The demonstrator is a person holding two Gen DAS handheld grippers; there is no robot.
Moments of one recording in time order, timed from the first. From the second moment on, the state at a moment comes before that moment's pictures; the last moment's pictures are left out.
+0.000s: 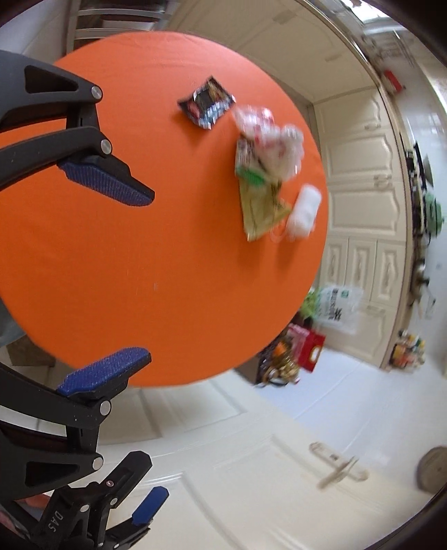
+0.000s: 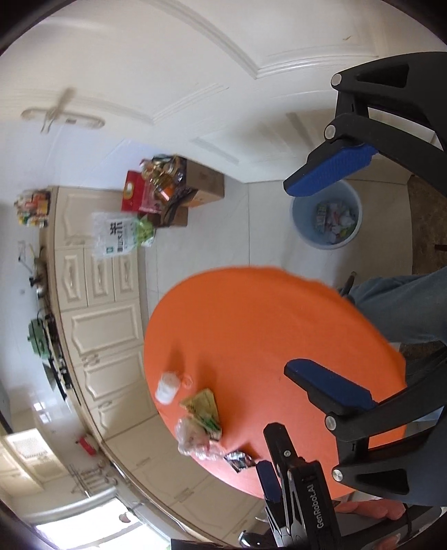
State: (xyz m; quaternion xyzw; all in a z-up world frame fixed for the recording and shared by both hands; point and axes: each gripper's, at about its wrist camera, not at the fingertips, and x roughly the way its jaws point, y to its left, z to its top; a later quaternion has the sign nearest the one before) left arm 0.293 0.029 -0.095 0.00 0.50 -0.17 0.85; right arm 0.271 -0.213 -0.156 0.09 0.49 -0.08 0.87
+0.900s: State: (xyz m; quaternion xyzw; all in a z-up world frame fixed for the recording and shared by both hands) left arm 0.410 0.204 -0.116 -0.11 0.53 -0.02 0.84; right arm 0.527 -0.077 -0.267 0.06 0.57 0.05 0.82
